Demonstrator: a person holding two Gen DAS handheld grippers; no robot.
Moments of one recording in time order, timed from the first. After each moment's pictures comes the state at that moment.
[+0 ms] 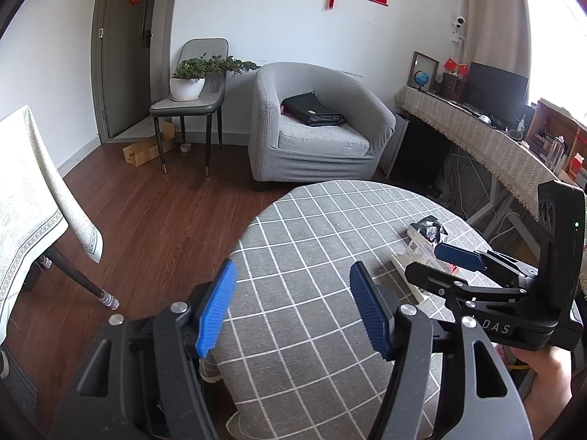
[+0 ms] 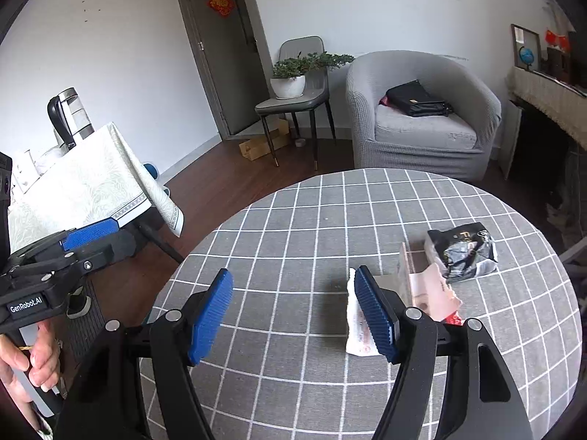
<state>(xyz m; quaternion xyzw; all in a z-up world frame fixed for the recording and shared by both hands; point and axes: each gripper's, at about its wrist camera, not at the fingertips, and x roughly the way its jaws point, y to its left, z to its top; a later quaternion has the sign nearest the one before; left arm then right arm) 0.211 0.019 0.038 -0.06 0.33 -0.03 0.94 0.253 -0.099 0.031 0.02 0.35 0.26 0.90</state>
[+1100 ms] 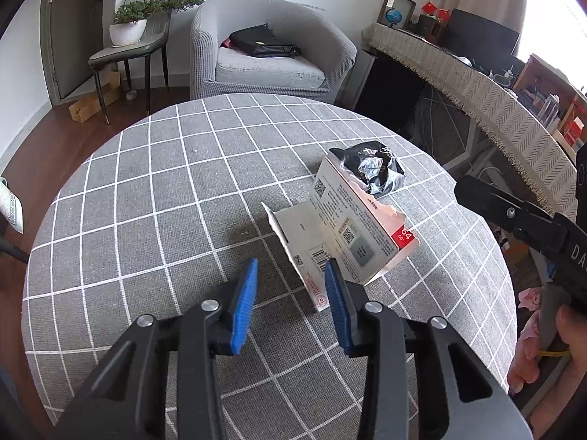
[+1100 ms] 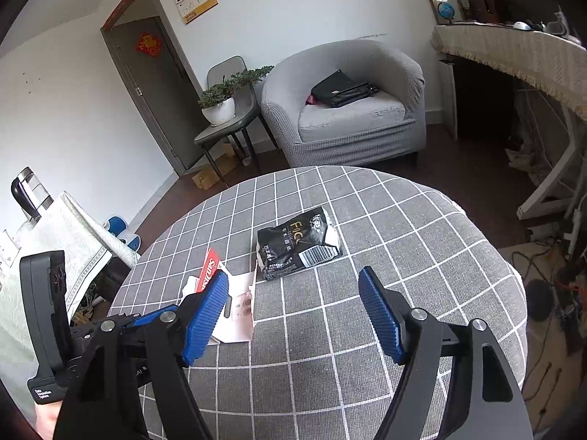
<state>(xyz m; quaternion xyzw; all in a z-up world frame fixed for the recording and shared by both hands) 0.294 -0.113 -0.045 -0.07 0.44 -0.10 0.89 0.282 -0.251 0.011 0.13 0.36 0.18 0.91</state>
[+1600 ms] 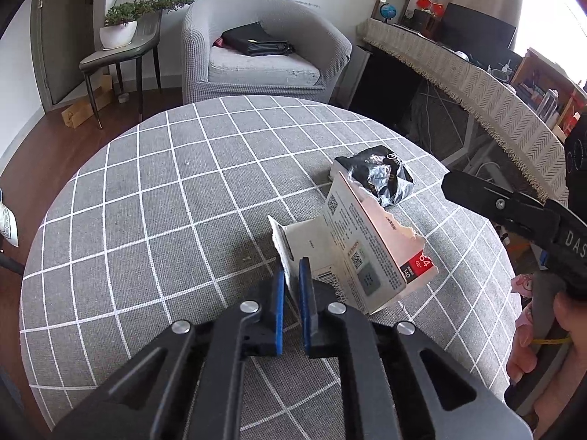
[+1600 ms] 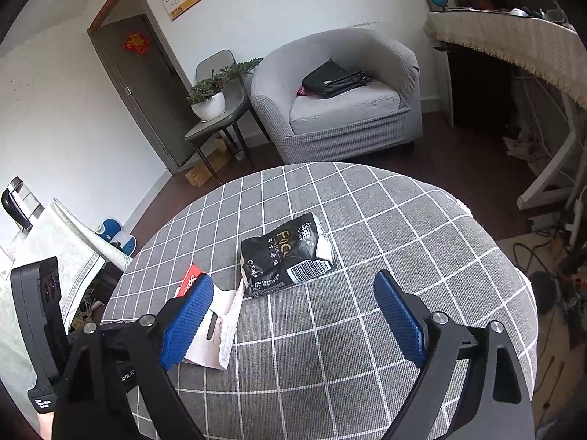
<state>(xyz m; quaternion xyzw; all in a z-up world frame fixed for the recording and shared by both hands) 0.314 -0.110 -0.047 -0.06 0.44 -0.11 0.89 0.311 -0.247 0.002 0.13 0.38 0.17 0.90</state>
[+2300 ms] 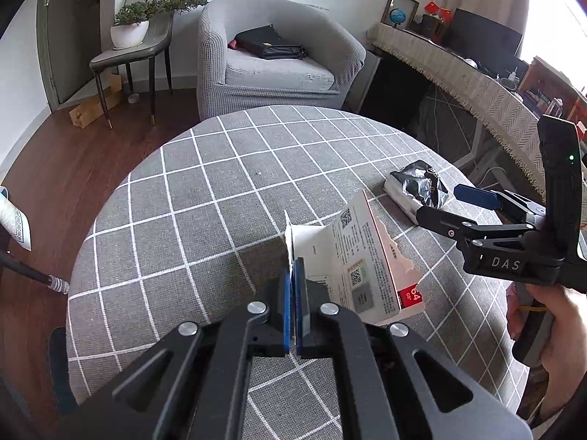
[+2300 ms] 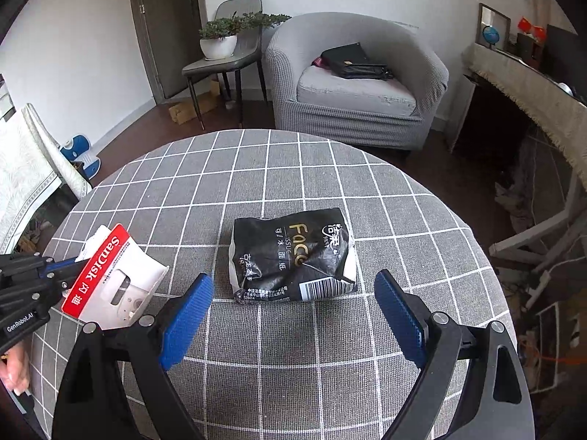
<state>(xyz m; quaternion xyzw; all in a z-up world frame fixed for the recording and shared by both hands) 0.311 -0.051 -0.040 -0.06 0.44 -0.10 0.89 0.342 -0.186 -0.018 -0.05 0.43 0.16 0.89</state>
